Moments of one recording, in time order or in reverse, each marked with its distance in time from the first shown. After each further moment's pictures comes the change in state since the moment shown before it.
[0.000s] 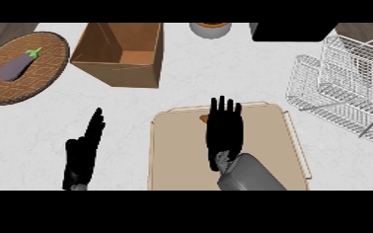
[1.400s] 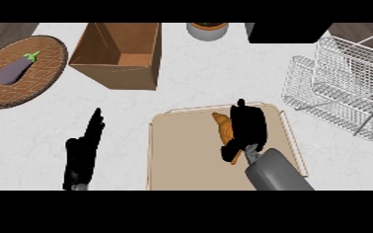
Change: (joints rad) left arm 0.004 -0.043 0.048 0.002 -0.046 -0.025 0.009; right arm 0.045 -0.132 -0.085 0.101 0.058 -0.179 -0.271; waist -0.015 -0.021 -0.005
